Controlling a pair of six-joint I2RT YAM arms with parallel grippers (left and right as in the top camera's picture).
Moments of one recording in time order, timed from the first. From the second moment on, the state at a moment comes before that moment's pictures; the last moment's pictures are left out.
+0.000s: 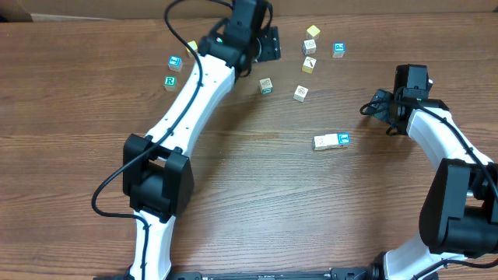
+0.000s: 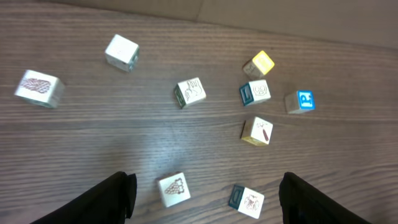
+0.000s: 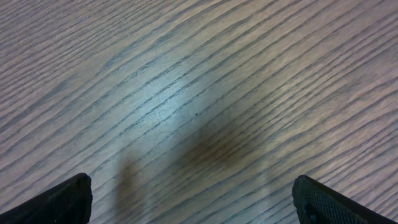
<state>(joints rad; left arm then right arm) -0.45 2.18 2.03 -0.65 -0.03 -0.50 -0.12 1.80 1.14 -0.45 0.25 0.38</state>
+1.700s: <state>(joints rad) -0.07 2.18 1.97 -0.76 -0.22 -0.43 -0.12 1.80 1.14 -0.45 0.25 0.38</state>
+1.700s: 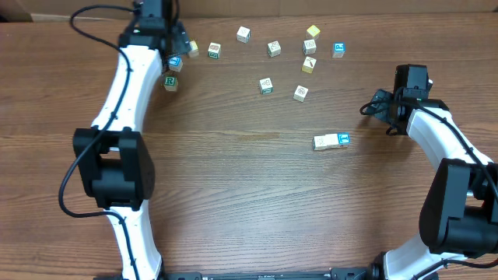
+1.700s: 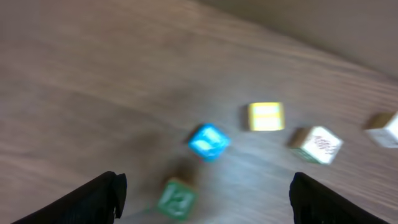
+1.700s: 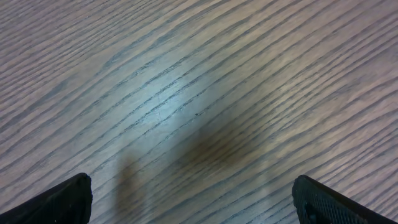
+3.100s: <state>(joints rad) -0.04 2.37 1.96 -0.79 -0.09 -0.07 -0.12 1.80 1.14 -0.45 0.25 0.38</state>
